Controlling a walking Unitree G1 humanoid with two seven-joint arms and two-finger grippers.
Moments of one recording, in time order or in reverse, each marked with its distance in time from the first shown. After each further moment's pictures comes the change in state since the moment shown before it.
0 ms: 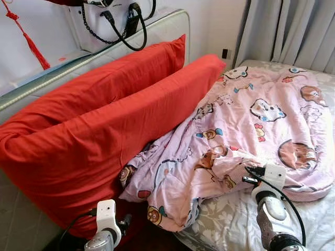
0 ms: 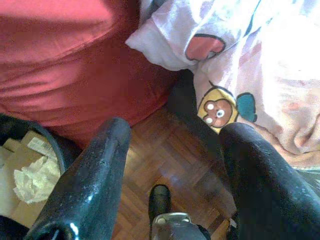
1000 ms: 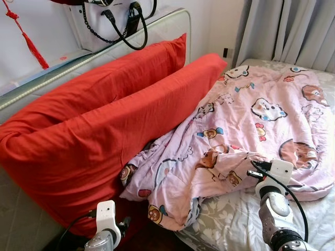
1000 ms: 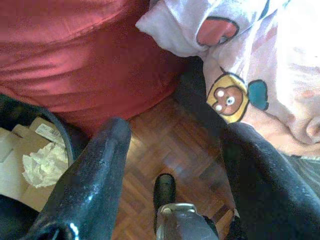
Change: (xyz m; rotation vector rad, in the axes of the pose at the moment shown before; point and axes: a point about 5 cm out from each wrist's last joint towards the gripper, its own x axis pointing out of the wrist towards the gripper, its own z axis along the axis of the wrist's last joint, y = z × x) left arm 0.003 -0.002 0.005 0.014 0.023 0.008; right arm 0.004 -0.005 0.014 0.038 -0.067 -0.041
